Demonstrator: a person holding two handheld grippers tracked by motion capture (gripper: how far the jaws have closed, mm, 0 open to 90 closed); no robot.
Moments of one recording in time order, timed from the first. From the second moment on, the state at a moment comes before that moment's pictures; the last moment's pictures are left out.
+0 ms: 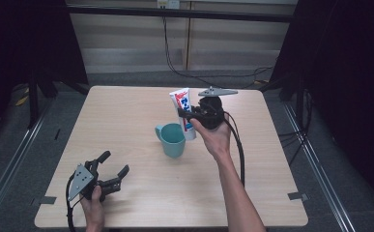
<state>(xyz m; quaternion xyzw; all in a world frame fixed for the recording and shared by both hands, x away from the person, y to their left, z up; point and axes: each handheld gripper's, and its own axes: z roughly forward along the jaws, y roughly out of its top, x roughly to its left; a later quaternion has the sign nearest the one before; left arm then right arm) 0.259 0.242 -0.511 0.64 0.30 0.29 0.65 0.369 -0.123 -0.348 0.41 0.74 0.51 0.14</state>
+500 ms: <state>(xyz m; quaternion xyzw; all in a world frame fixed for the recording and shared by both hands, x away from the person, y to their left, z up) 0.259 0.242 -0.511 0.64 0.30 0.29 0.65 0.377 -0.113 -0.353 0.40 0.73 0.53 0.15</state>
